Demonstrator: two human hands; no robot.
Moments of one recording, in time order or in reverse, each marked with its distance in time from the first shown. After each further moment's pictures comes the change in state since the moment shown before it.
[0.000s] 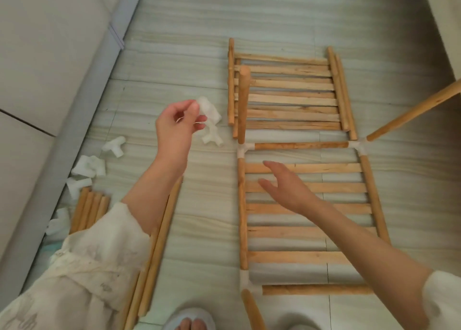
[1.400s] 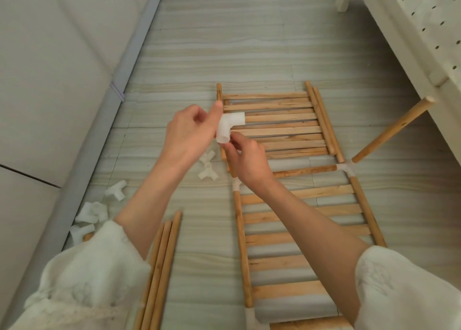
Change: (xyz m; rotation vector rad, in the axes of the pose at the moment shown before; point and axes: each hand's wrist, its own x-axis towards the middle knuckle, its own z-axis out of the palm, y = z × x) left_hand -0.007 0.090 0.047 0.662 -0.168 0.200; right_hand 0.042 -0.098 -0.049 0.348 0.597 -0.343
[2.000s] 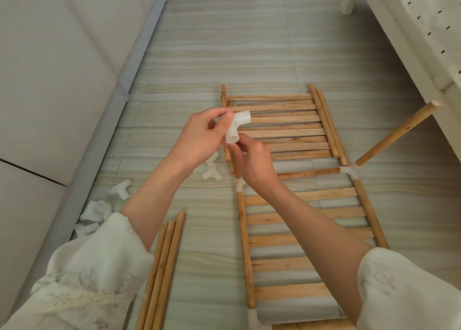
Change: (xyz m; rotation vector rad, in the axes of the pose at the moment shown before) left_hand 0.003 -0.007 0.001 -0.163 -0.234 0.134; right_hand 0.001 0.002 0.001 0.000 0.006 0.009
